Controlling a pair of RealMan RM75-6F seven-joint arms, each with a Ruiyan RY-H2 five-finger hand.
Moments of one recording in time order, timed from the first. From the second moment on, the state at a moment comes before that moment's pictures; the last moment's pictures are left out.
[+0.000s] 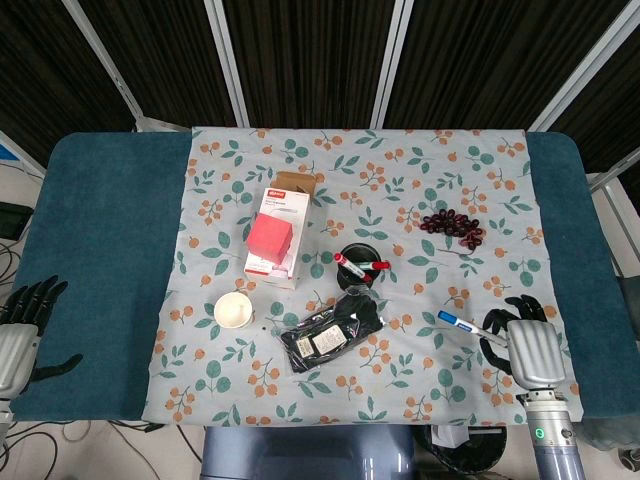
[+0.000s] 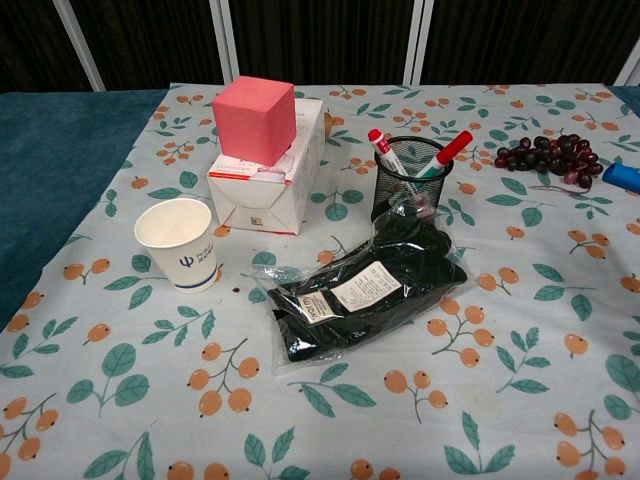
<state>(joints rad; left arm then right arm) -0.09 -1.09 0.00 -1.66 1.52 1.46 -0.01 0.19 -1.31 0.04 -1.78 -1.37 1.50 -0.31</state>
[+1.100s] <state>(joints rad) -0.09 -1.09 -0.01 -1.66 1.52 1.45 -0.02 0.17 -1.32 0.08 -1.78 -1.43 1.49 -0.31</state>
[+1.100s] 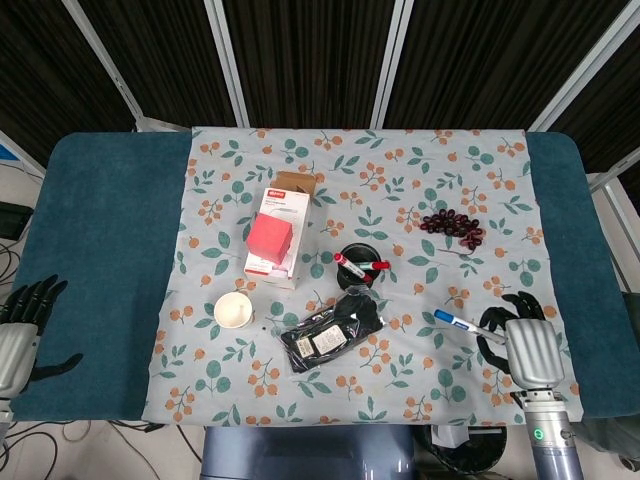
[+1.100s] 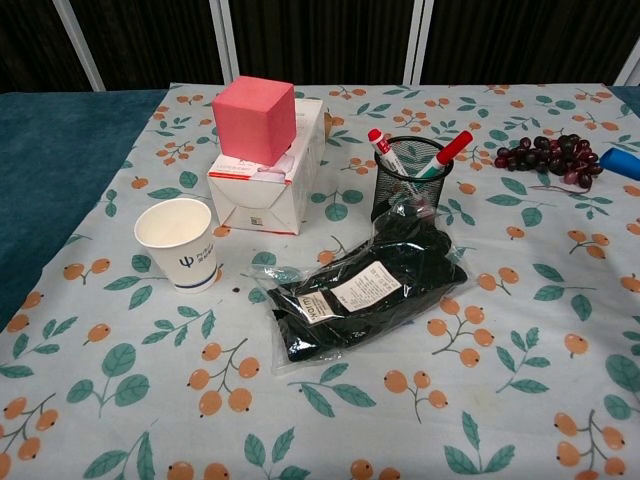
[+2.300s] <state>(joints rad) -0.11 -1.06 -0.01 -1.69 1.49 1.40 -0.07 0.58 -1.57 0.28 -1.50 -1.58 1.31 -1.22</state>
